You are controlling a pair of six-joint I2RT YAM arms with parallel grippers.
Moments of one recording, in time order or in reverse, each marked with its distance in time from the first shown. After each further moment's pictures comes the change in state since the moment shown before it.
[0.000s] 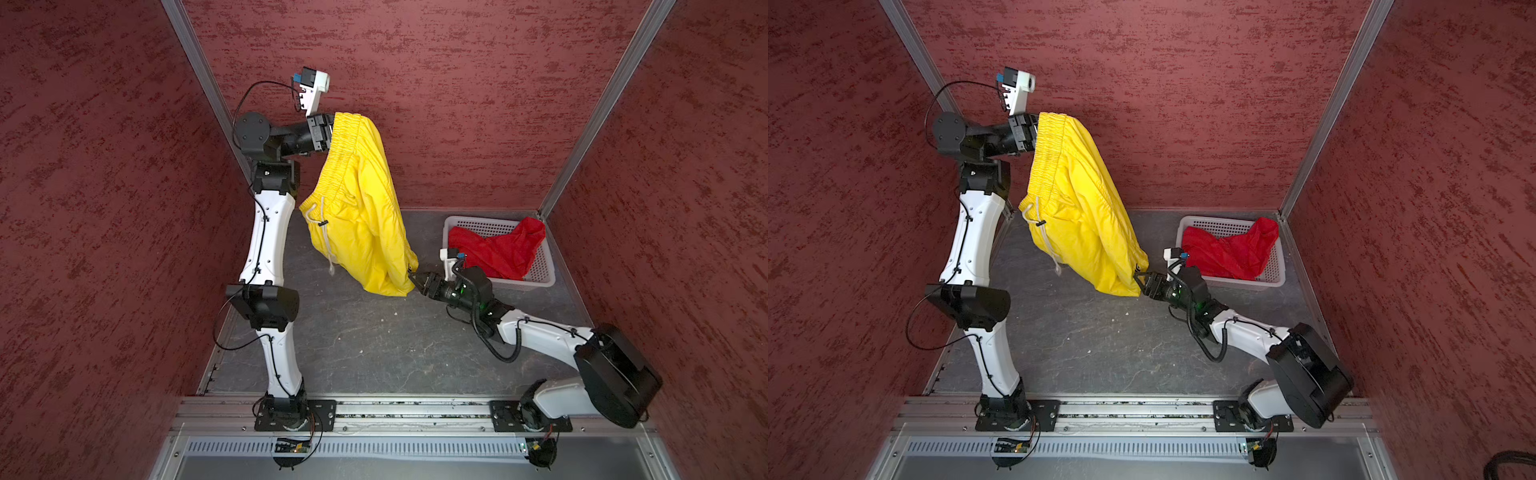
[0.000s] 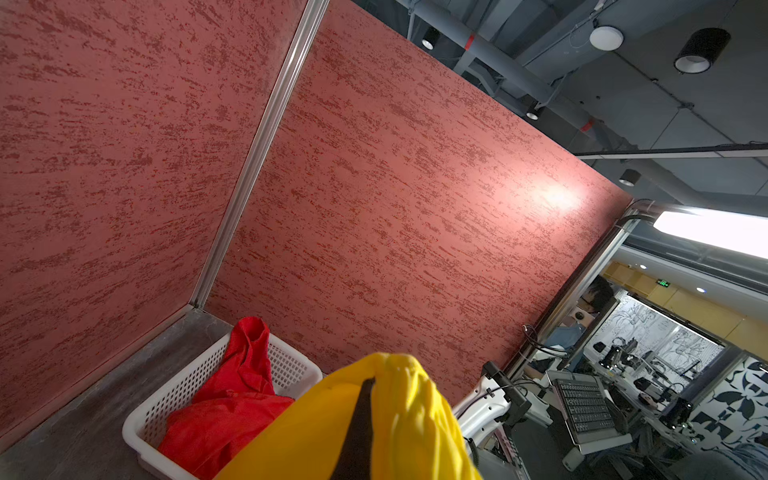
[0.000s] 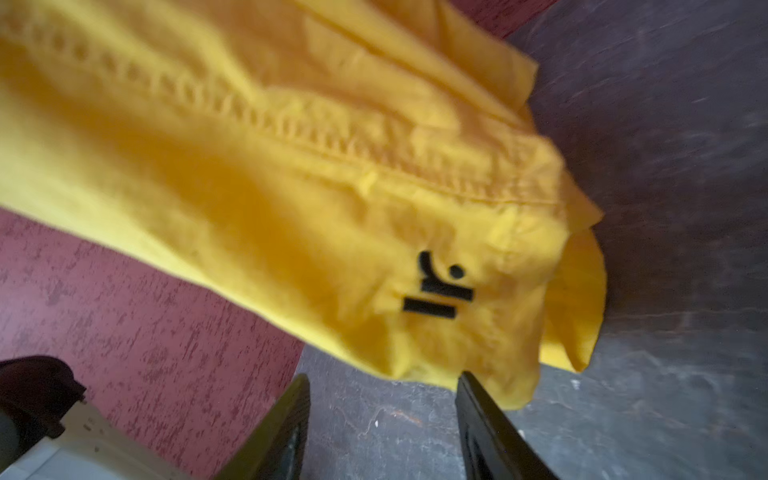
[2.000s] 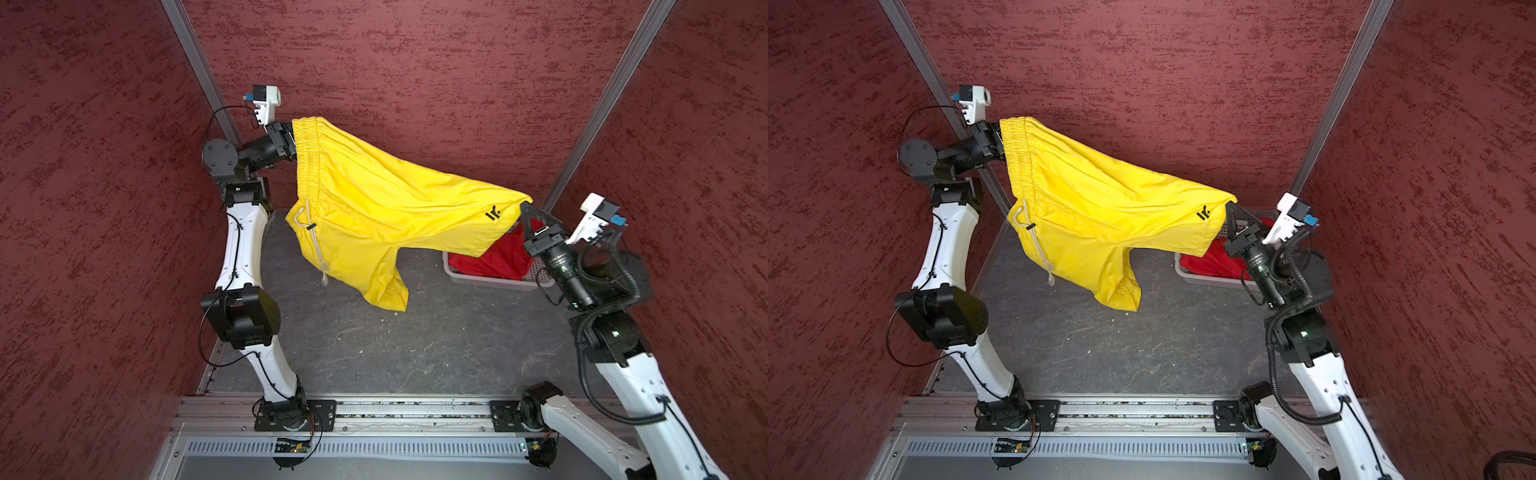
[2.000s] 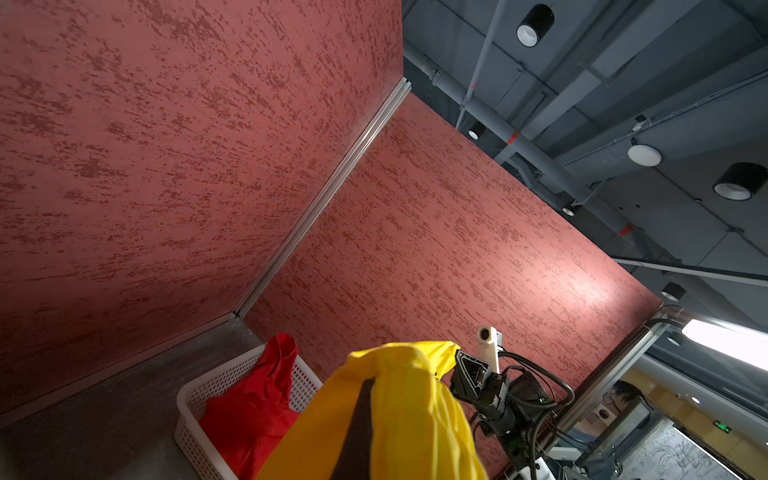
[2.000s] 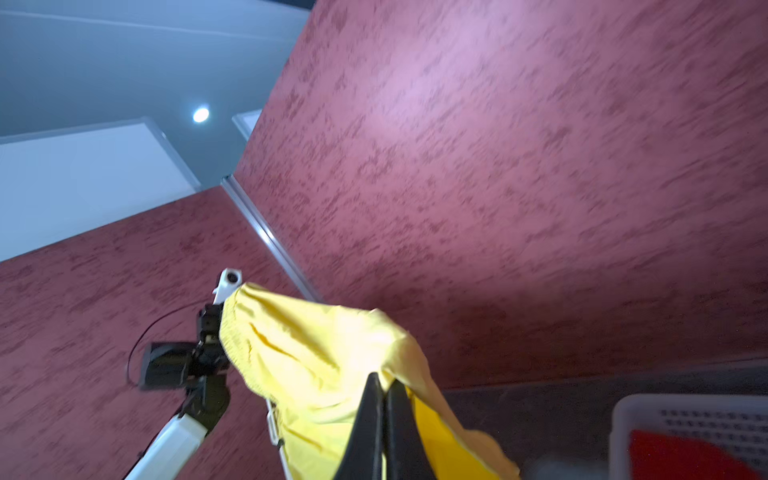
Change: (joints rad) left arm 0.211 -0.182 -0.436 0.318 -0.106 -0.244; right arm -0.283 -0.626 0.525 -0.604 0.295 -0.294
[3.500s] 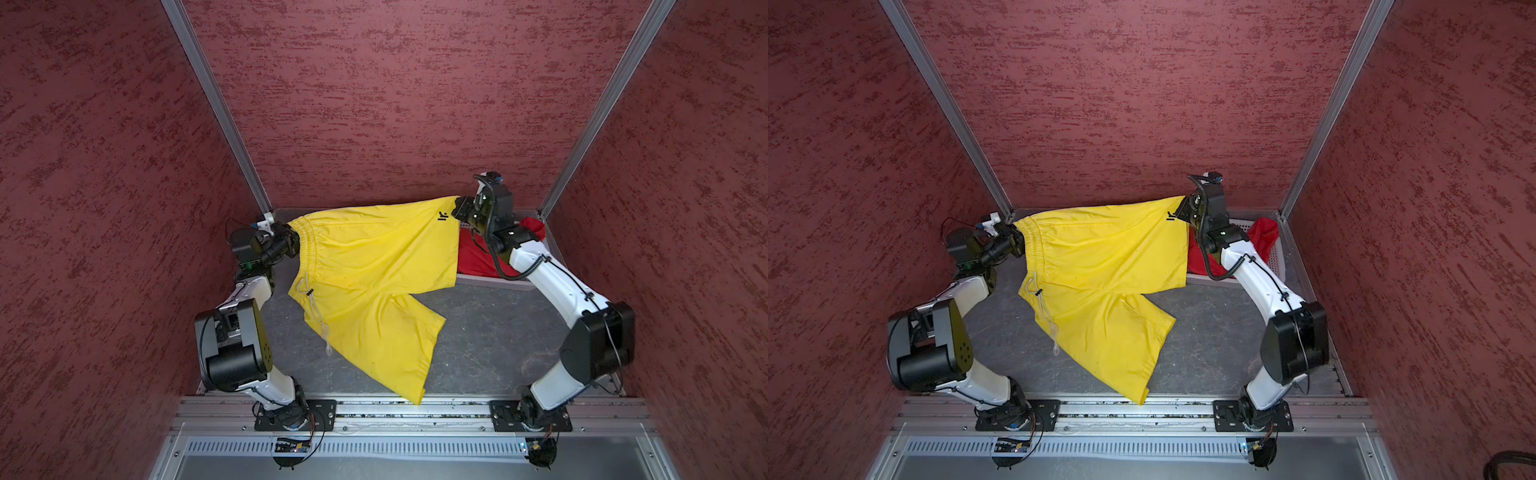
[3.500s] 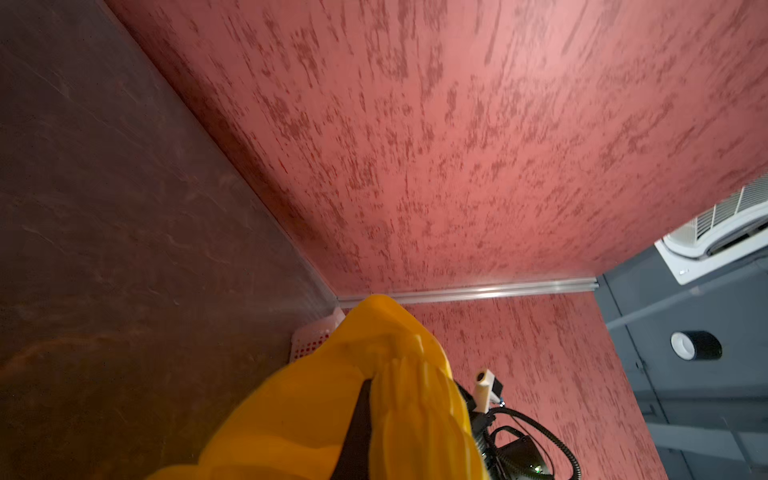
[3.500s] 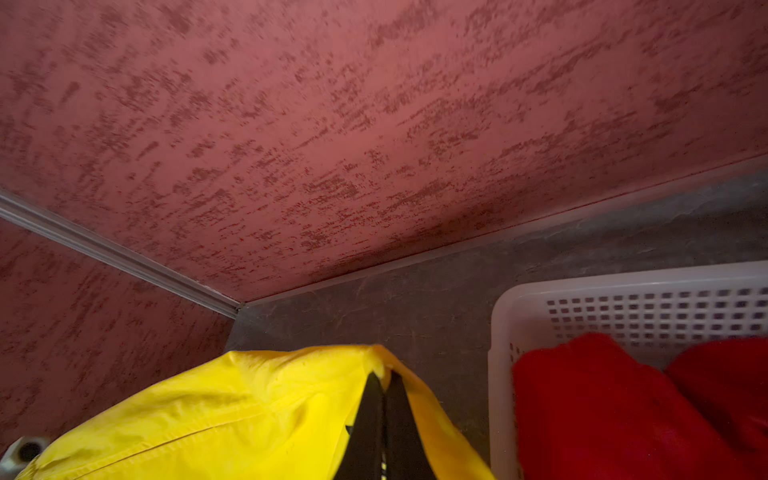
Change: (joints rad) left arm 0.175 -0.238 -1.151 -0.003 -0.323 0.146; right arm 0.000 0.939 0.377 -0.112 0.002 -0.014
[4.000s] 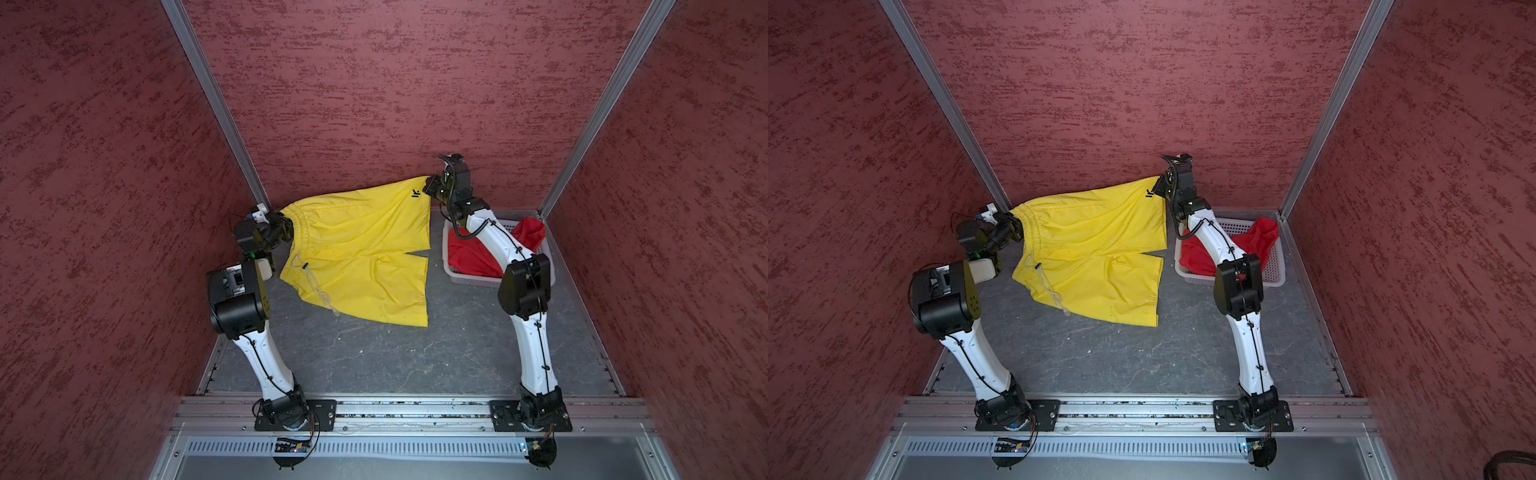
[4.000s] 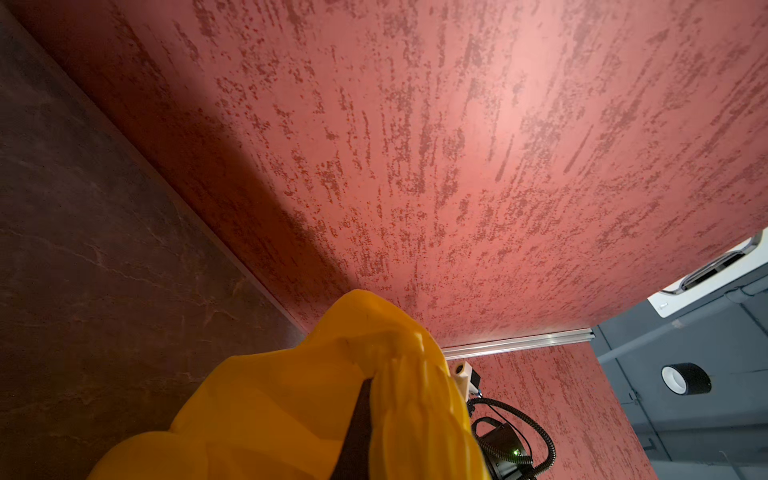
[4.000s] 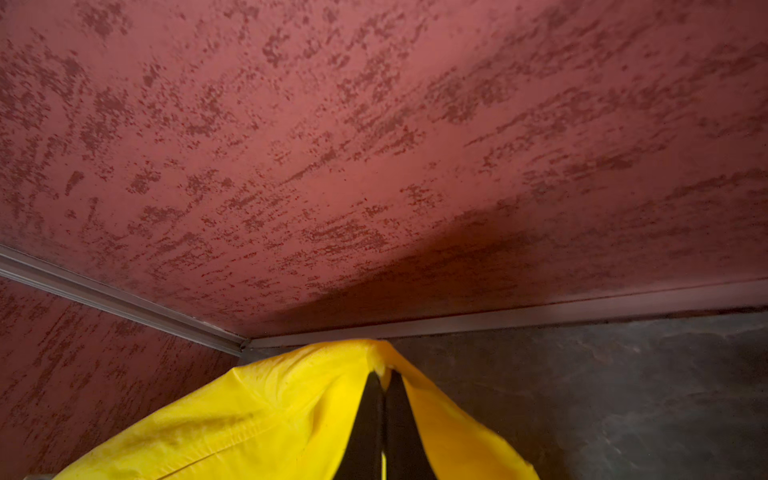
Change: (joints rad) left arm 0.010 0.418 0.291 0.238 -0.071 -0.085; right arm 0.013 0.629 0.751 -0.045 -0.044 0.008
